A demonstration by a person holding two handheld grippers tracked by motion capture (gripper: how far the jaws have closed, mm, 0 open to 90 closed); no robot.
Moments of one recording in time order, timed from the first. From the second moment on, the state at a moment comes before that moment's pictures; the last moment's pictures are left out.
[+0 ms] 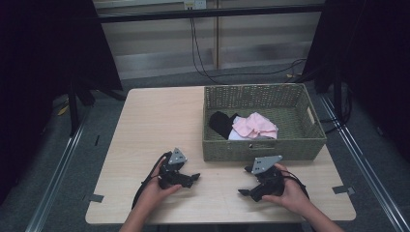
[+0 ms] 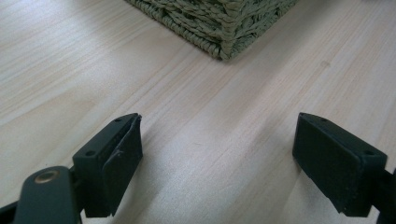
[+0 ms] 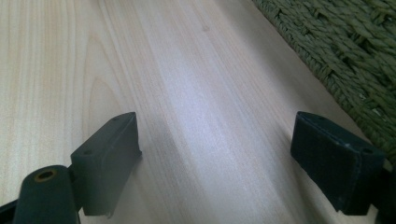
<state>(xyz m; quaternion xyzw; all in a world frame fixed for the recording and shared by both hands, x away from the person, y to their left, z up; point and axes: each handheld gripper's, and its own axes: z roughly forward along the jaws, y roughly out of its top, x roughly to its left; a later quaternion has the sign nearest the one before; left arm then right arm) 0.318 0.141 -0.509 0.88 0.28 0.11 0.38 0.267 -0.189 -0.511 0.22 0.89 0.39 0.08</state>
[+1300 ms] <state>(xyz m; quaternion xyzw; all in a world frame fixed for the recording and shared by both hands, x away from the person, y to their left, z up) 0.318 0.141 -0.509 0.88 0.28 0.11 0.38 0.278 -0.214 -0.422 0.20 0.93 0.30 0.05</state>
